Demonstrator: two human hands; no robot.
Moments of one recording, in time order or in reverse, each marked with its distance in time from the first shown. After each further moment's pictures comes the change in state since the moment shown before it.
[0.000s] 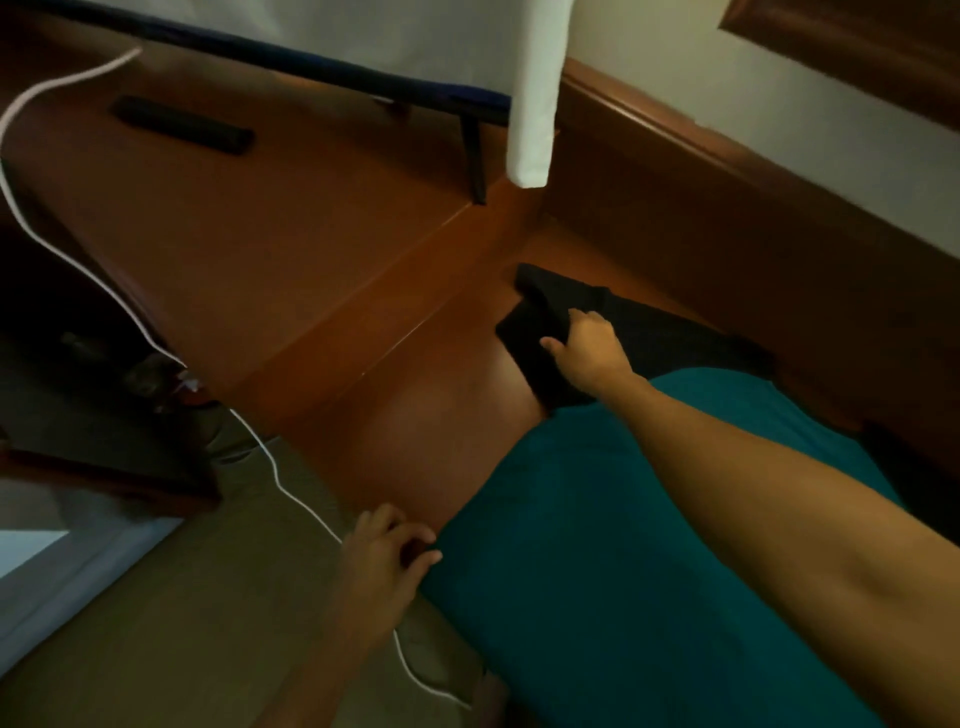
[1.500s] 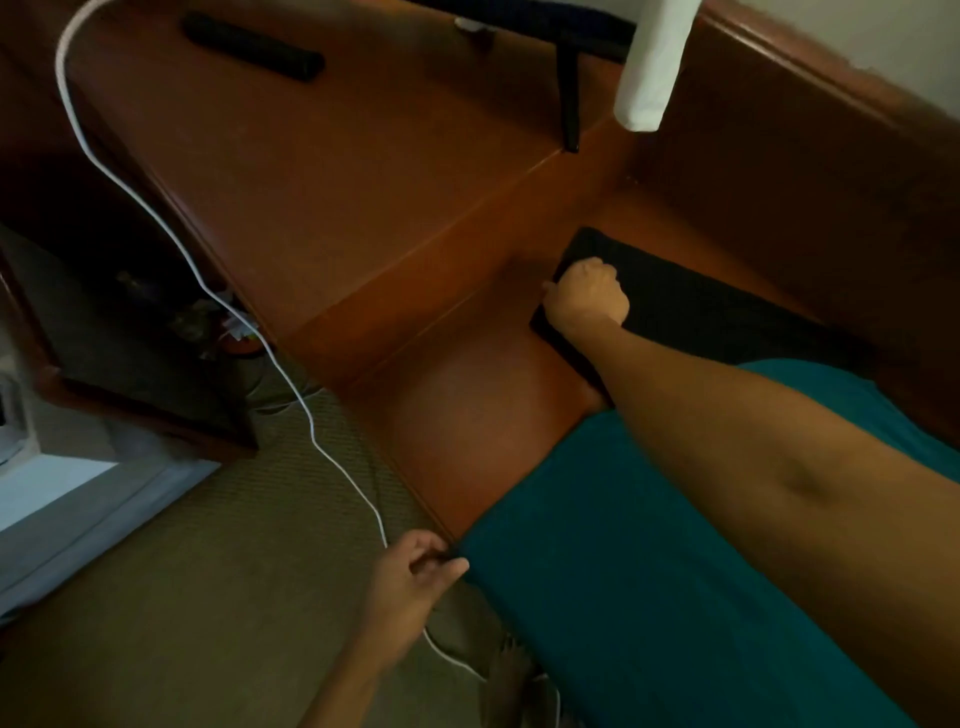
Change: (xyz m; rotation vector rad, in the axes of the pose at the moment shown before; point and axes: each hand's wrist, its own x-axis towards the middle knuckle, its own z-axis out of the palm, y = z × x) left_hand -0.044 -0.024 0.029 -0.715 -0.034 -0.537; right_hand 0.041 -0.093 0.060 -0.158 0.109 0.159
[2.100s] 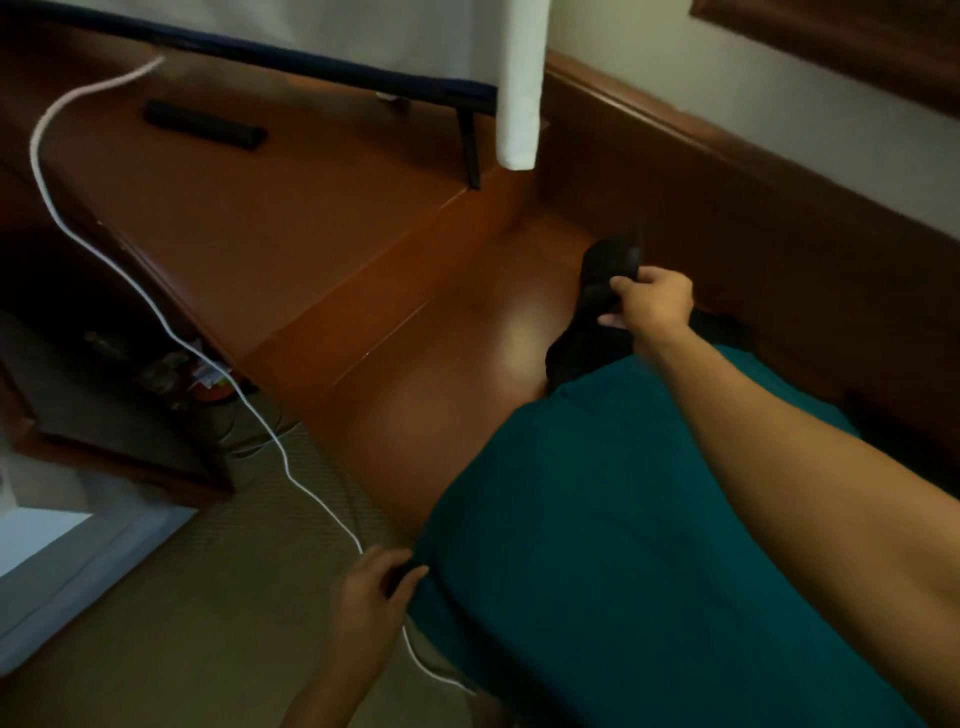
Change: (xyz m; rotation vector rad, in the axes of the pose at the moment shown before) left_hand -0.051 0.017 0.005 0.372 0.158 0.487; right_hand -0.030 0.151 -0.106 1.090 0.093 0.248
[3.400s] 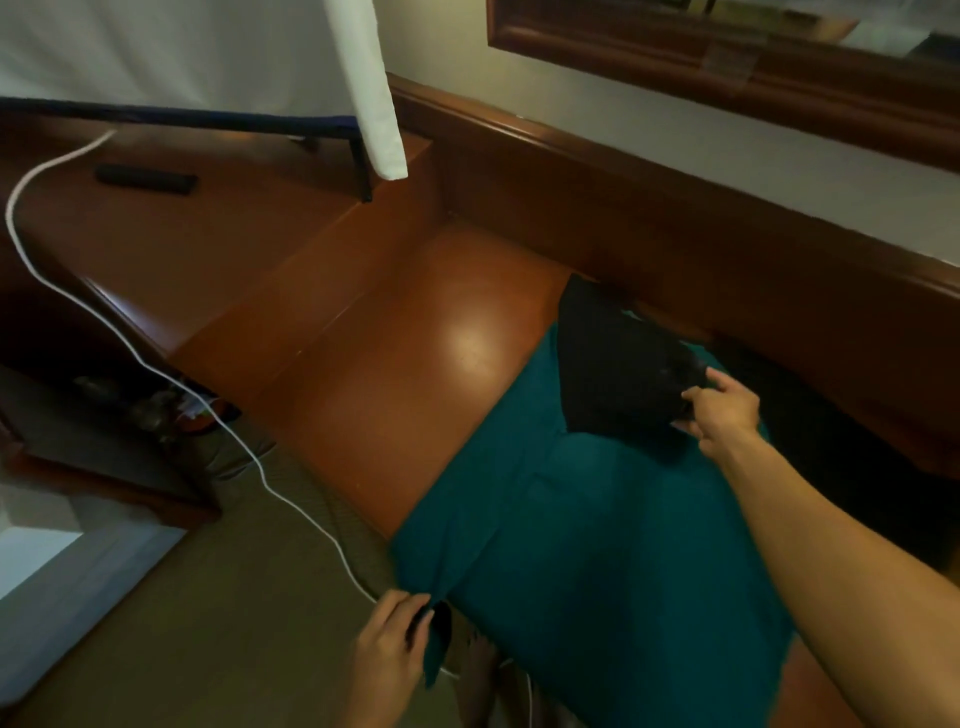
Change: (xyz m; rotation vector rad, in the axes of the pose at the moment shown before) left_hand -0.127 0.036 0.097 0.205 0.126 0.317; right_hand -0.060 0.146 -0.248 0.272 0.246 0.316
